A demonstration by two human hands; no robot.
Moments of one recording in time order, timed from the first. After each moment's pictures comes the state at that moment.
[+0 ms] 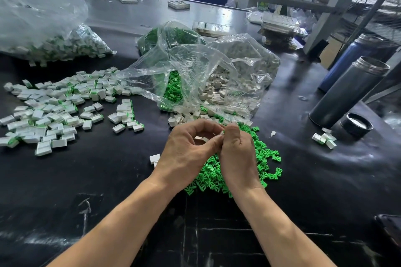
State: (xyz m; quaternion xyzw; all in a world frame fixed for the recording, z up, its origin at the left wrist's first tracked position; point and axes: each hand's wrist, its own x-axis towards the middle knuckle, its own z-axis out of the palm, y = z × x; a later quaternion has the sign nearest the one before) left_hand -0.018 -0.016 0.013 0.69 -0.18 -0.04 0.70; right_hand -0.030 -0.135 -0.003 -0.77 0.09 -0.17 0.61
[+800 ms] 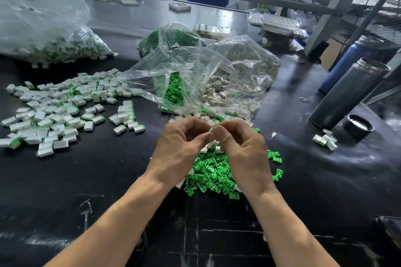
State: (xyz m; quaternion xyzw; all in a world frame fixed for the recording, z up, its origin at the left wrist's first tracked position) left_hand -0.008 -0.005 0.011 0.73 -0.15 -0.01 0.66; right_hand -0.037 -0.157 -0.002 -0.78 -0.01 -0.20 0.59
